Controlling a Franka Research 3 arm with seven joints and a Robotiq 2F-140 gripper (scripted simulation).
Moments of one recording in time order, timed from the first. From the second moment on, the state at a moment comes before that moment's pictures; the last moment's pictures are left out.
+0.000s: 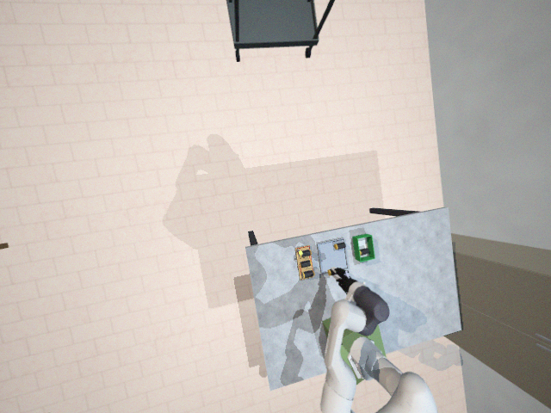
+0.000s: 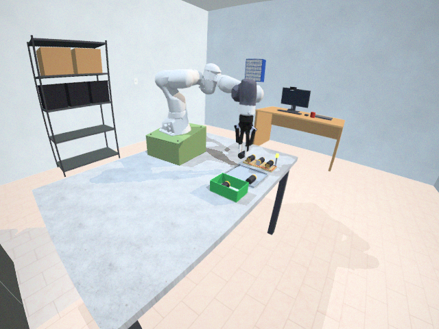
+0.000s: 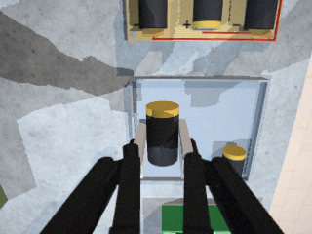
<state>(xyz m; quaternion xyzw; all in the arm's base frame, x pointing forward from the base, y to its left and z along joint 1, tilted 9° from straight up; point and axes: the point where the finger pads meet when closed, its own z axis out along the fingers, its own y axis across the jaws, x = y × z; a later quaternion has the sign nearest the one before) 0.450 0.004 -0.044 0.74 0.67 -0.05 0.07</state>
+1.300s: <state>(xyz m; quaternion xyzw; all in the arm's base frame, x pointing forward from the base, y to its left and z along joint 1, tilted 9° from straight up) 0.453 -0.015 -0.006 0.76 0.65 -0.05 0.06</state>
